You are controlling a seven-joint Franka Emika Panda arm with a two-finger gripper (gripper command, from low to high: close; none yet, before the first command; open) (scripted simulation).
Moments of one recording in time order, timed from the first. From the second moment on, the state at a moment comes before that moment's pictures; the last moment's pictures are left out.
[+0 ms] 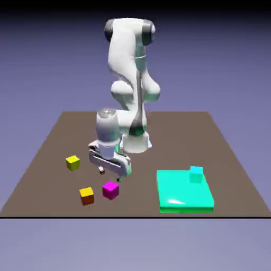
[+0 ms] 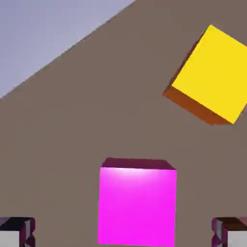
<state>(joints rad) -0.16 0.20 -0.08 -2.60 0.07 2.77 1.13</state>
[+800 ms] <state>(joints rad) -0.31 0.25 -0.11 -2.38 0.07 2.60 1.08</state>
